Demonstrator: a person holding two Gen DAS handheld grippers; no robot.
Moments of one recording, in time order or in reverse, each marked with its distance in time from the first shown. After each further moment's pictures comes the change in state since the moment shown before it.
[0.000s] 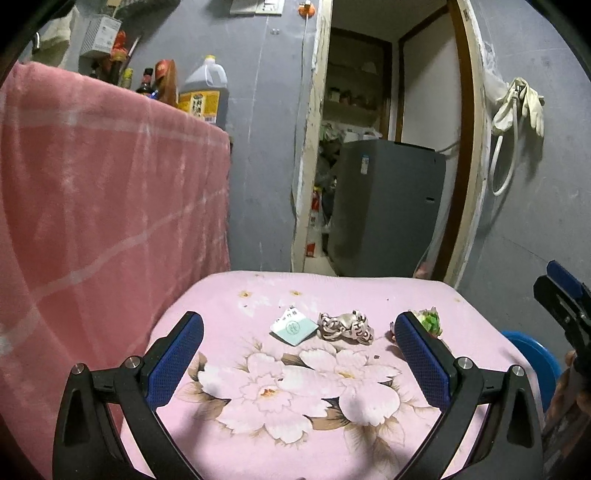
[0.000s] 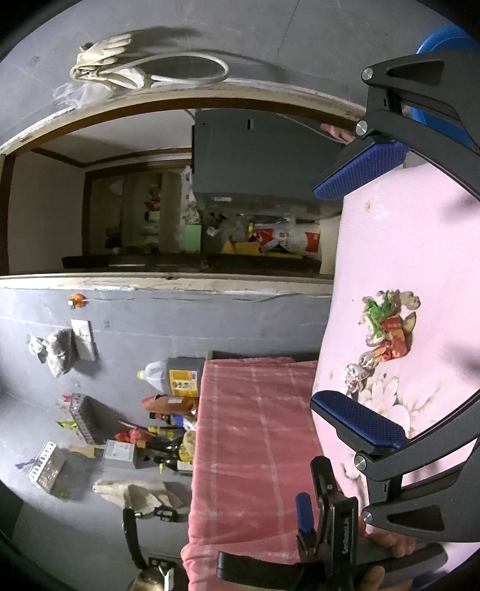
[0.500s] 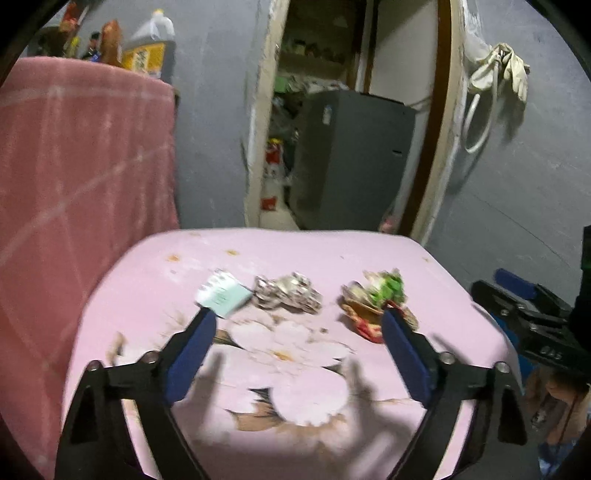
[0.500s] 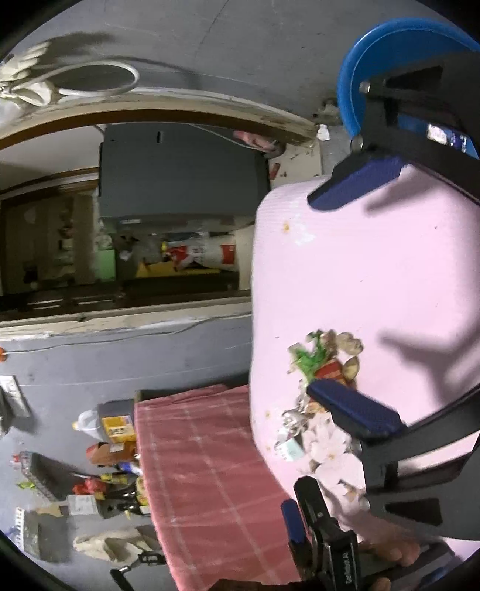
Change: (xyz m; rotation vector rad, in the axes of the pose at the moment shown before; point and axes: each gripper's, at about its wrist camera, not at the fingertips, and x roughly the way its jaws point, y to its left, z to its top) left arm 0.043 -0.037 0.000 0.037 0.211 -0.151; right arm 0.047 -0.045 -0.029 0.128 0.349 -0.018
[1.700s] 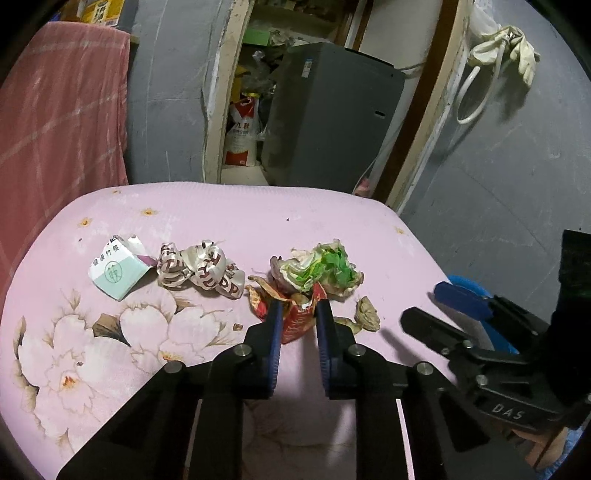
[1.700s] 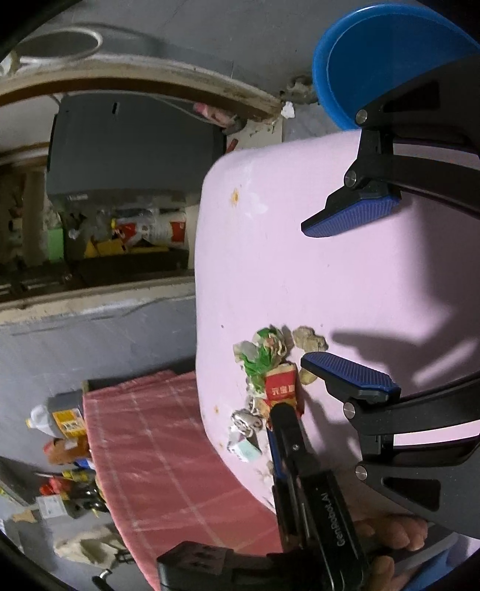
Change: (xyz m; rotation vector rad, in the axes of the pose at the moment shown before) left arm 0.057 -0.033 0.009 -0.048 0.166 -0.099; right arm 0.041 -0.004 -0.008 -0.011 0.188 0.108
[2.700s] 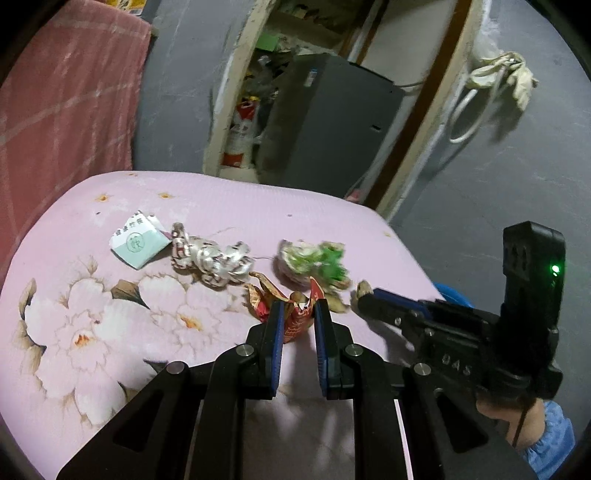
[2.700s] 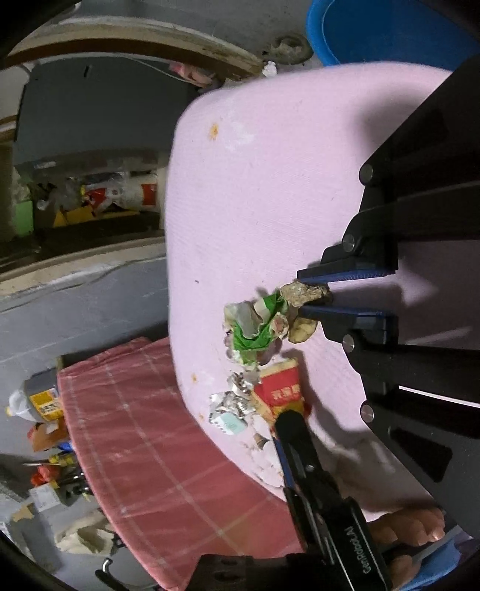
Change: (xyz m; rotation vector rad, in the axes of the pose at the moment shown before) left arm -0.035 0.008 -0.017 -0.061 -0.034 -0.080; right arm 0.014 0.007 0.000 0.030 0.075 0.124
